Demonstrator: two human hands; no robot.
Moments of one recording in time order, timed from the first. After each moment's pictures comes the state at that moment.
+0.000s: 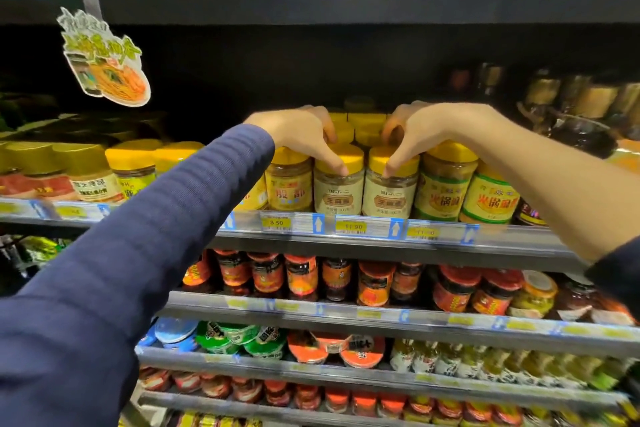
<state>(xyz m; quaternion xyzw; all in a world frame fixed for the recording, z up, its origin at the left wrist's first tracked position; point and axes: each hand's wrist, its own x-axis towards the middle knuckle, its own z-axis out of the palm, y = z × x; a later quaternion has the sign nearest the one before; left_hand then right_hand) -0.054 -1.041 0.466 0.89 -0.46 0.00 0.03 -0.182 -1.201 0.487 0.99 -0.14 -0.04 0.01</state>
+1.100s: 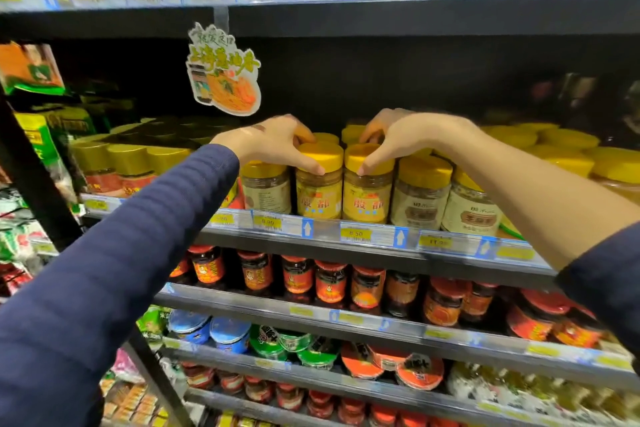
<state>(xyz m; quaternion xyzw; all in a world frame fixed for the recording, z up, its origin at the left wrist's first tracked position) 0.004 -0.904 0.464 0.91 -0.39 0.02 0.12 -0.101 -1.094 0.484 1.00 -0.03 0.00 -0.05</state>
